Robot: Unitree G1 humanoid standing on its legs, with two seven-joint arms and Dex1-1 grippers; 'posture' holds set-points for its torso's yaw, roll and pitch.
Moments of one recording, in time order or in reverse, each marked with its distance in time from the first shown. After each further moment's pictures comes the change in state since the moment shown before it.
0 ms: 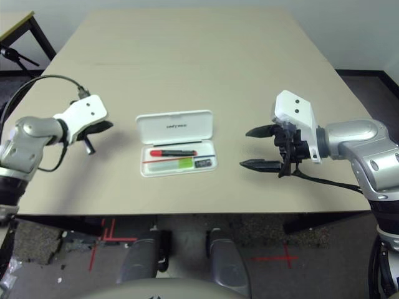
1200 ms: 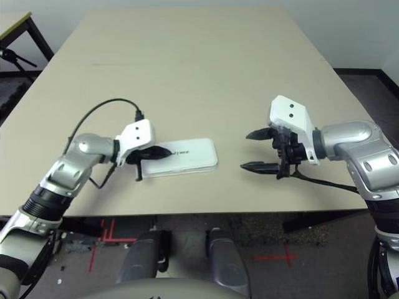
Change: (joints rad) left arm 0.094 -0.181 -0.179 -0.233 -0.081 0.023 -0.143; right arm -0.011 -0.001 0.046 0.030 -0.052 -0.038 0.000
